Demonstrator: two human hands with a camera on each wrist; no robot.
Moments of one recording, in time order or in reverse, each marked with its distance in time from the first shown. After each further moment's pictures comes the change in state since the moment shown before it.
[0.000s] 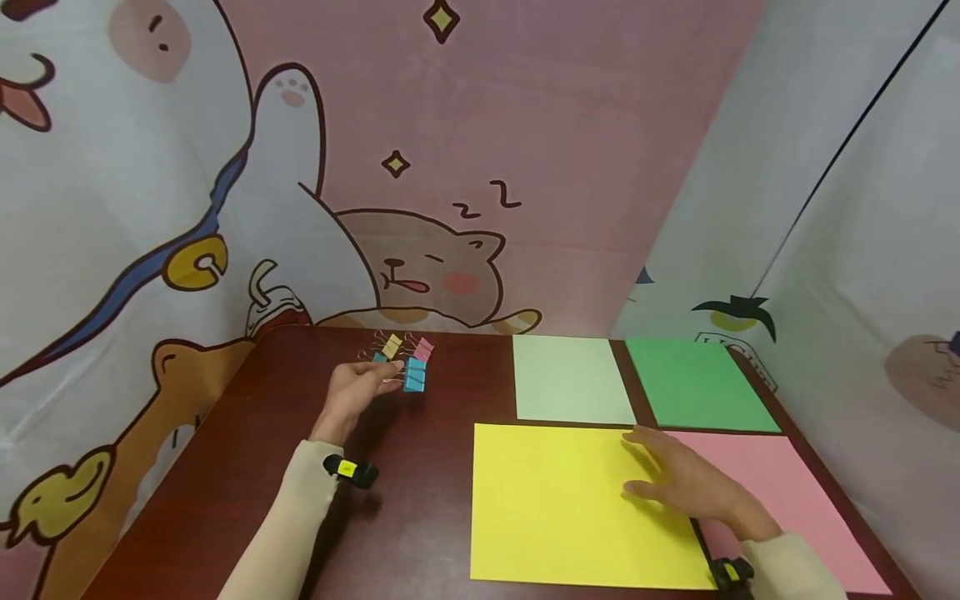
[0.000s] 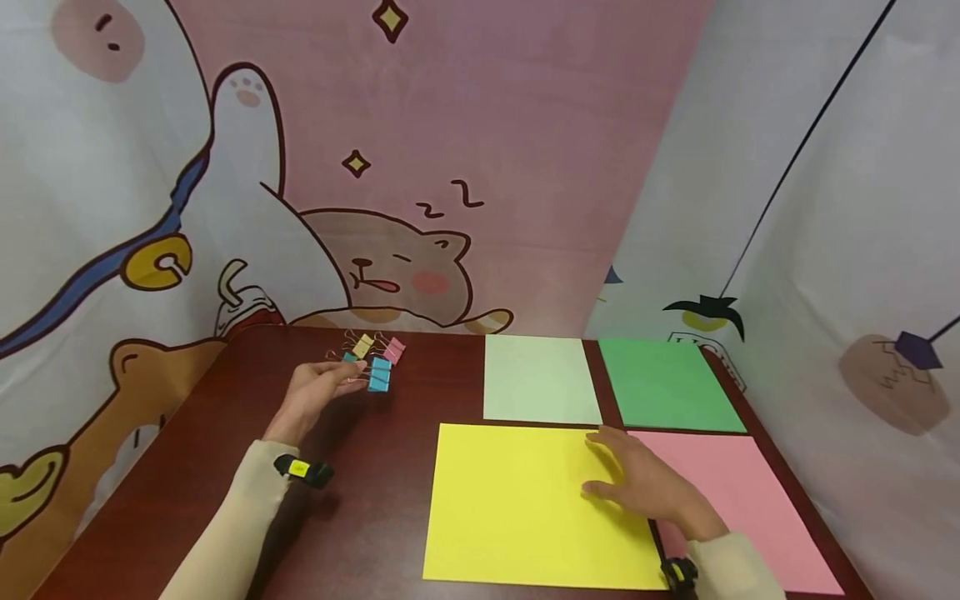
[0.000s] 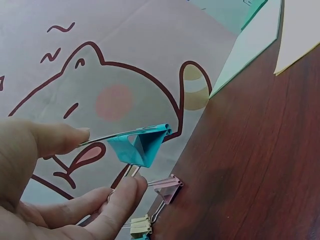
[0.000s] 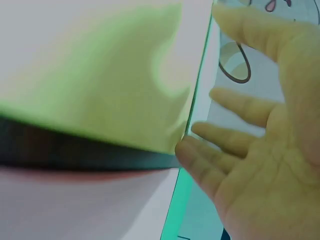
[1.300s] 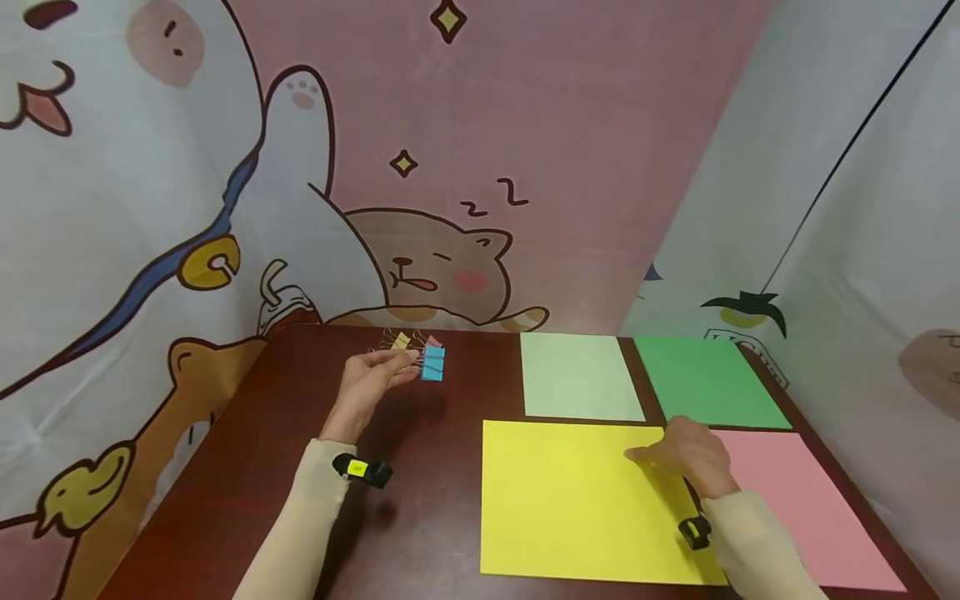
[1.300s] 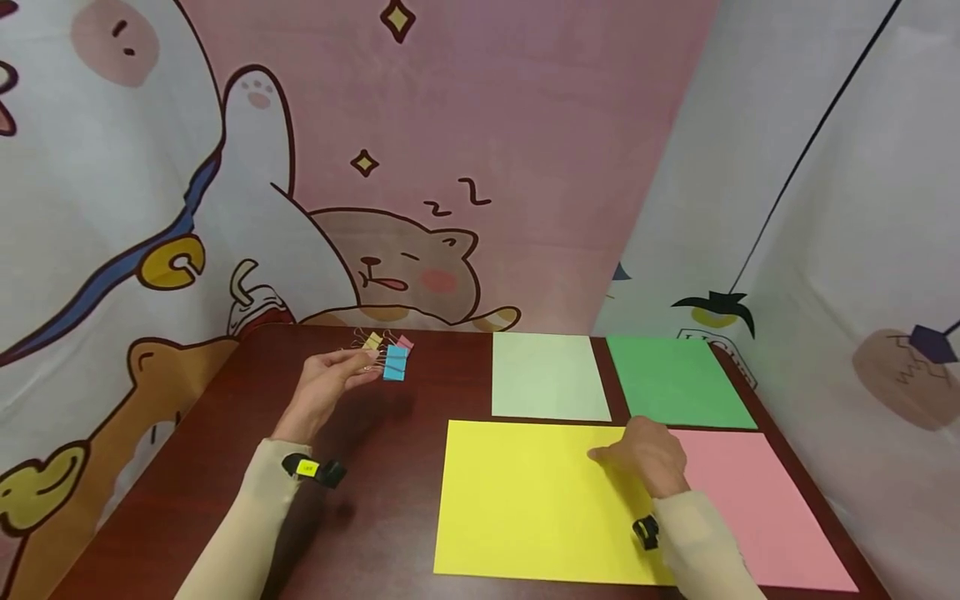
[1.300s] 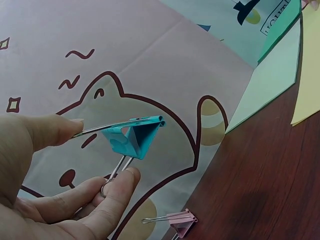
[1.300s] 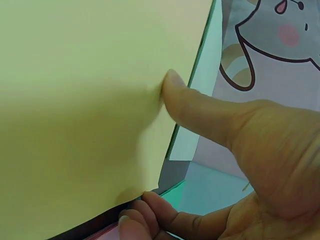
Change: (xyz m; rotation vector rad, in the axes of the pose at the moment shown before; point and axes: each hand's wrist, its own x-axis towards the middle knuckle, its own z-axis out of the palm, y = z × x) left_hand -0.016 0.018 0.008 -0.105 -0.058 0.094; right_hand 0.030 -0.019 -0.012 -0.059 -0.009 0.585
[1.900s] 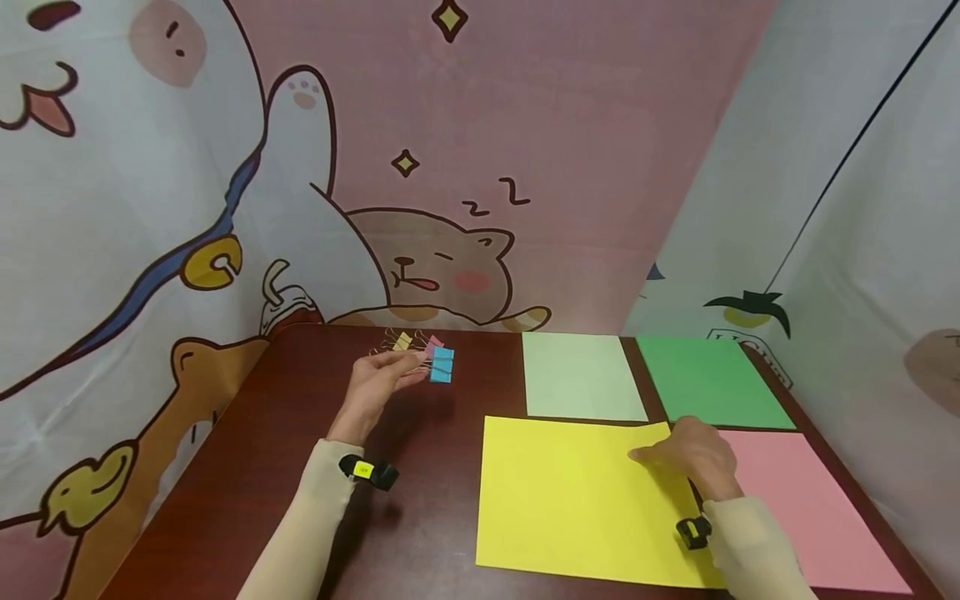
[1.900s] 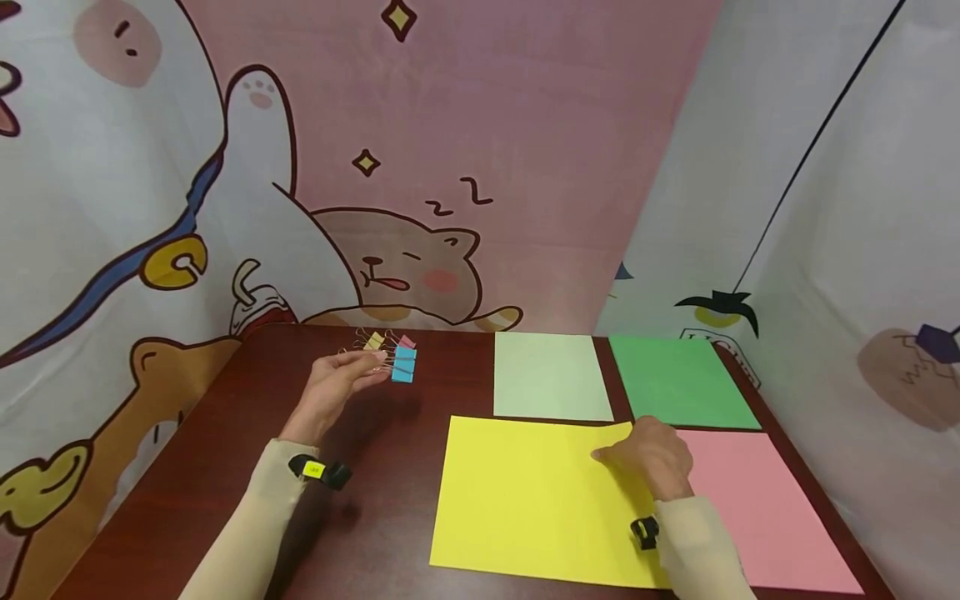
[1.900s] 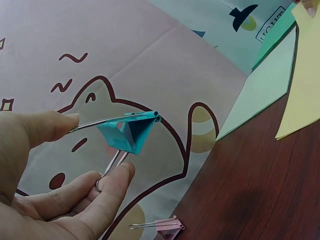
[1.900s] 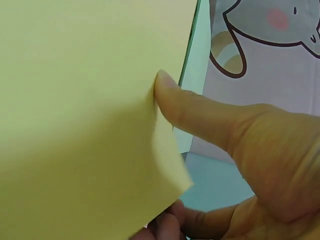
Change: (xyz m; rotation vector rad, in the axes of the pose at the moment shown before) left_hand -0.003 -0.002 0.008 -0.110 -0.042 0.019; right_hand 0.003 0.002 -0.003 0.019 -0.014 0.038
